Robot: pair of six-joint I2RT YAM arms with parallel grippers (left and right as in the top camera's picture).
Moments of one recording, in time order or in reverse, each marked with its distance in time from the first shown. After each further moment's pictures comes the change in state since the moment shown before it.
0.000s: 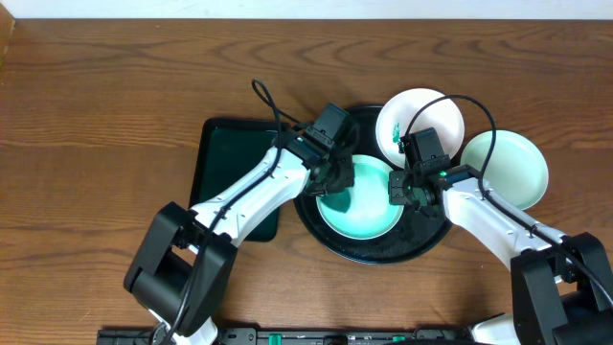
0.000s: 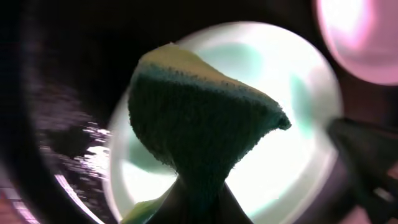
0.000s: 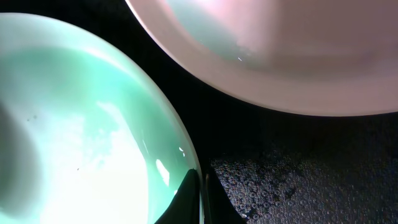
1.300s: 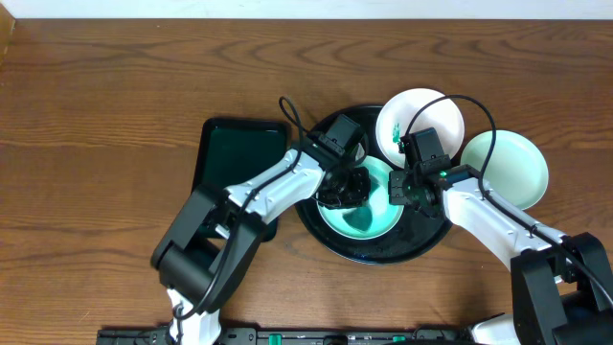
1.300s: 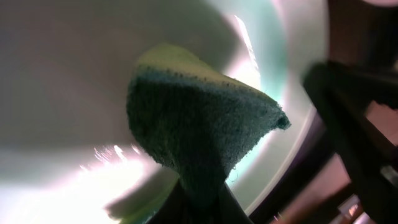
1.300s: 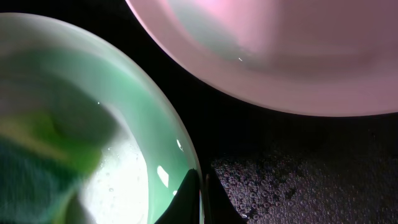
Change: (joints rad) left arm -0.026 0.131 -0.017 0.119 0.319 0.015; right arm 0.000 0.000 0.000 0.001 -0.002 0.000
